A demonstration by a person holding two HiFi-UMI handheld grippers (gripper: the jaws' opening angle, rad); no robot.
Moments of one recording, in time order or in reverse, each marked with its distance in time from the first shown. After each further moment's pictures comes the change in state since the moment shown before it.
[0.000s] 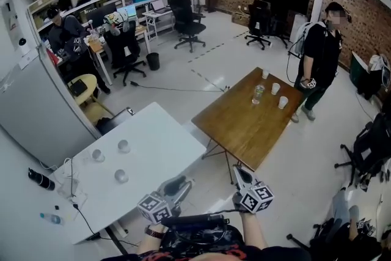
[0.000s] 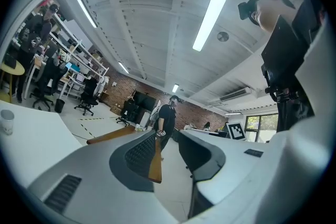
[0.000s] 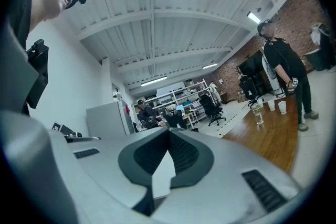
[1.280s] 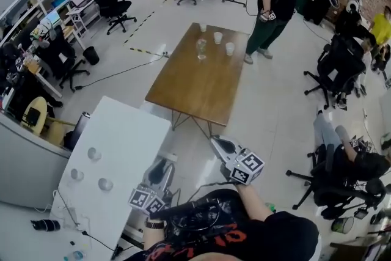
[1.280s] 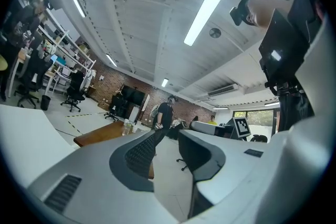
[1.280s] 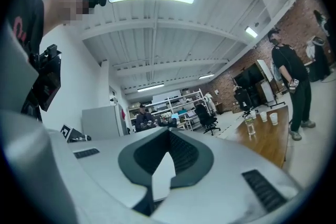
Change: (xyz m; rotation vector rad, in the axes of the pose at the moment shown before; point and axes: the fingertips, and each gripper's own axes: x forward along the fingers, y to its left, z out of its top) left arm 0.018 -0.012 -0.014 0.013 0.062 -0.130; right arm -0.042 0.015 0.012 -0.047 -0.093 -0.061
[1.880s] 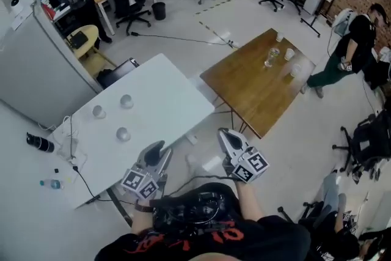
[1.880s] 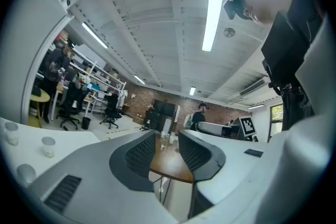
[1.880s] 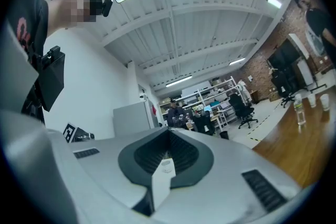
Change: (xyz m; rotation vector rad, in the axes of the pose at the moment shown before) left arm -0.099 0.055 0.041 0.060 -0.103 0.364; right arm 0.105 0.076 -0.017 0.018 0.081 0.370
